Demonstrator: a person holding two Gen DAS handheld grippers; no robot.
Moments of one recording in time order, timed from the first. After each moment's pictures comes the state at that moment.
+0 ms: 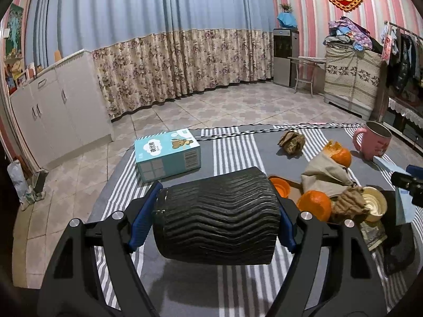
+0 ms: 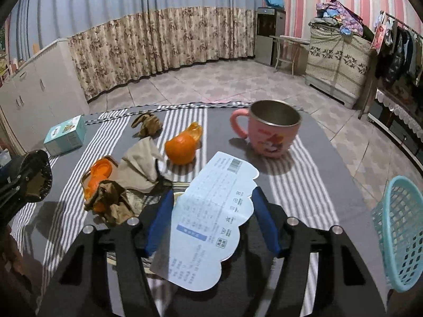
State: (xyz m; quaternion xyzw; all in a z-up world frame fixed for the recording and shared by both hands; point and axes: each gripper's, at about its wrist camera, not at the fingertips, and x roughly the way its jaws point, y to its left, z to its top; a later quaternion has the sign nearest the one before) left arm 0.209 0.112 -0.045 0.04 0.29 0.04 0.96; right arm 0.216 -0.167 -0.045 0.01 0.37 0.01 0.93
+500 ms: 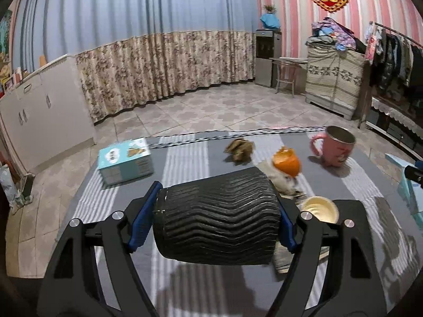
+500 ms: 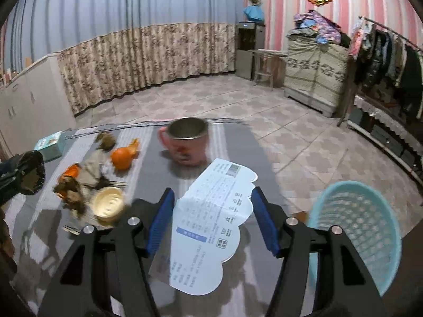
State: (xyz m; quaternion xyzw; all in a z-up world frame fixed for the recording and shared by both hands) left arm 0.193 0.033 -0.022 0.03 0.29 -0.01 0.96; right arm 0.168 -0.290 -0.012 0.01 0.33 -0.04 0.94
